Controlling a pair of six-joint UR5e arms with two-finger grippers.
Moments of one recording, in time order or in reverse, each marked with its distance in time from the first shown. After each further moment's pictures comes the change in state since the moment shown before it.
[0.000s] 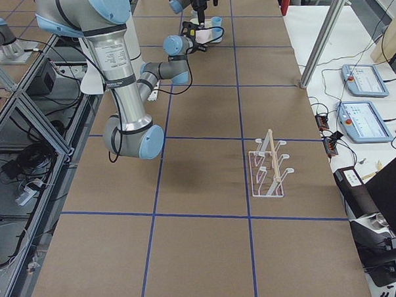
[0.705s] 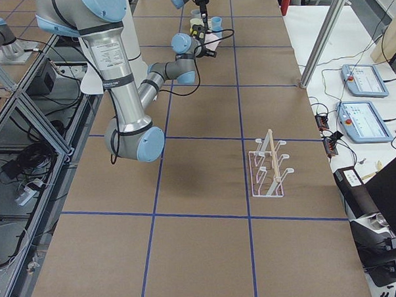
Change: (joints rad) left arm -0.078 0.119 -0.053 0.018 -0.010 0.172; right arm 0.152 -0.014 0.017 -0.216 0.134 -0.005
